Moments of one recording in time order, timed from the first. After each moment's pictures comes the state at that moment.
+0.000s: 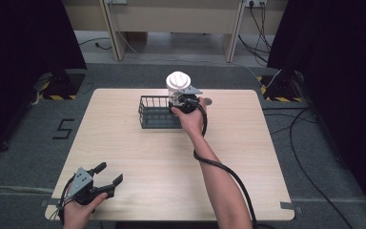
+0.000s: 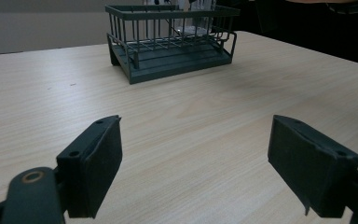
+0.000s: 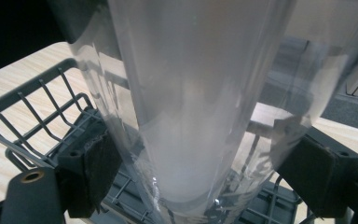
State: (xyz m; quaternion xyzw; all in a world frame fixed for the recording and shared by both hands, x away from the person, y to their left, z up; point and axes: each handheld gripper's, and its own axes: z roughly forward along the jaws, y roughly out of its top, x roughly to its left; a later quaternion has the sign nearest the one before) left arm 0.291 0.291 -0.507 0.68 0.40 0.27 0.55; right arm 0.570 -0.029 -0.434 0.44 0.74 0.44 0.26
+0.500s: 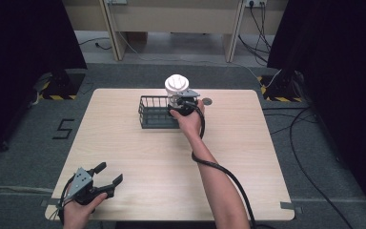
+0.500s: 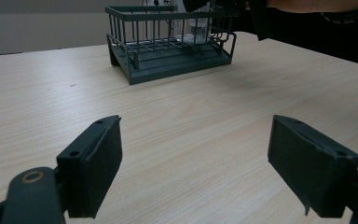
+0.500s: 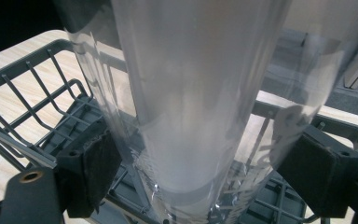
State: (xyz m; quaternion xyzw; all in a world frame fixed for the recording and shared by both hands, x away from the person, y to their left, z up) left arm 0.291 0.291 -0.507 0.68 0.40 0.27 0.55; right arm 0.571 -0.024 -0.446 0.44 0.74 0.43 0.27
